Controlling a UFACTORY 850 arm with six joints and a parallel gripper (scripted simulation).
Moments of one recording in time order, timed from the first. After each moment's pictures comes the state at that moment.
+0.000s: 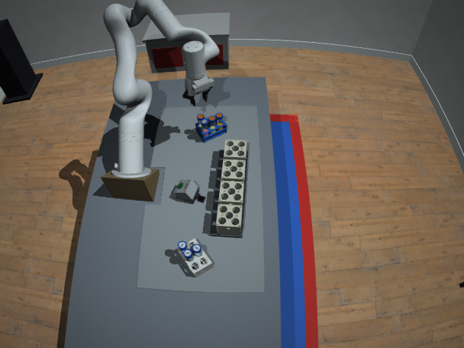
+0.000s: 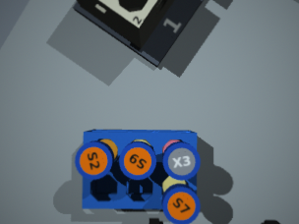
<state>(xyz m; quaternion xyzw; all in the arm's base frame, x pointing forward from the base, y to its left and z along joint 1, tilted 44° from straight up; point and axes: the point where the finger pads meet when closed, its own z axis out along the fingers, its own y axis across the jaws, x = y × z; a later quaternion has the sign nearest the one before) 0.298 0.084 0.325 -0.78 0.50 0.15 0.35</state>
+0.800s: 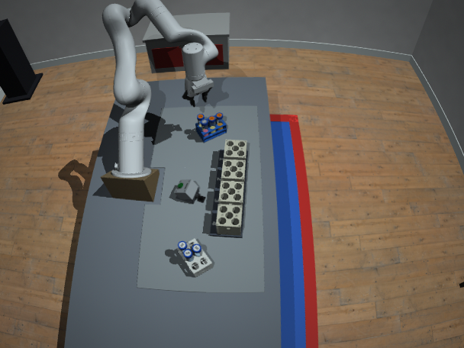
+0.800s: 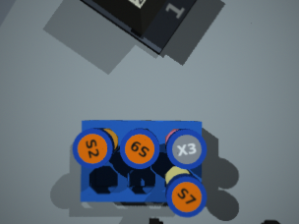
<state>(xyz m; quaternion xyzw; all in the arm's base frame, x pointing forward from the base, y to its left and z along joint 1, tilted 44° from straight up) 0.296 0.106 0.321 -0.78 0.50 0.15 0.34</state>
